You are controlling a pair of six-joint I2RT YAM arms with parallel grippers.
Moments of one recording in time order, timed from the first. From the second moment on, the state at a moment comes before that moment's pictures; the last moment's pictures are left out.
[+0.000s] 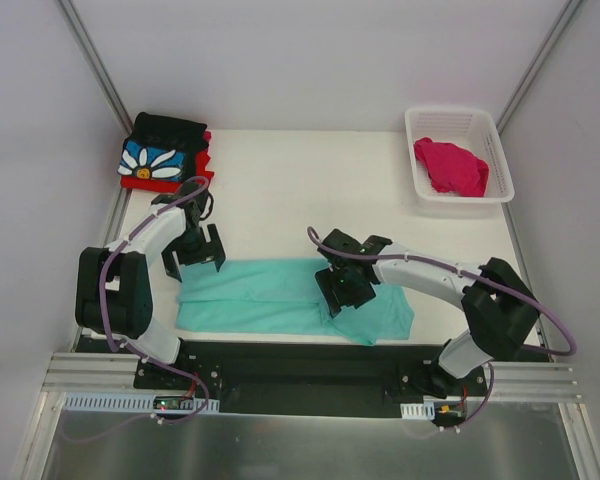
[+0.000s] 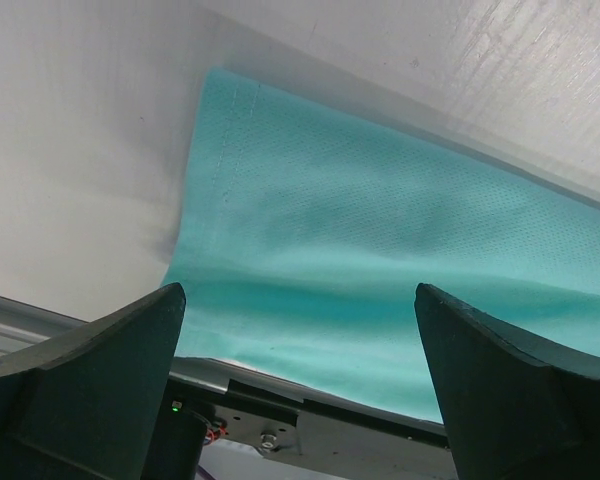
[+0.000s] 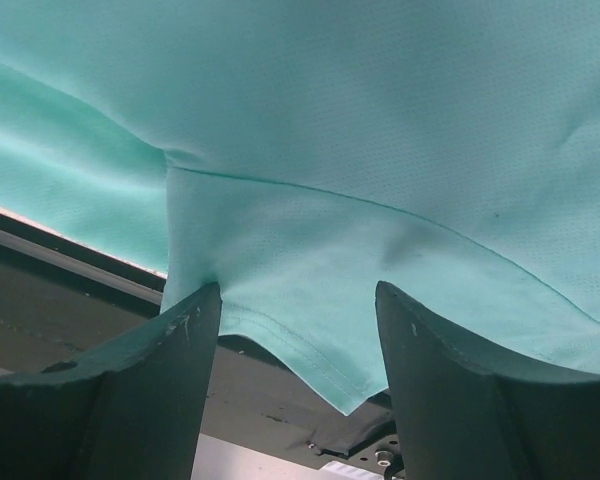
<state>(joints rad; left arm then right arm) -0.13 1.56 1.04 -0.98 -0.12 -0.49 0.89 1.56 1.00 -0.80 -0.05 0.44</state>
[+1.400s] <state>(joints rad) -0.13 1.57 1.04 -0.98 -0.14 -0.49 1.06 1.79 1.17 -0.85 0.07 0.50</state>
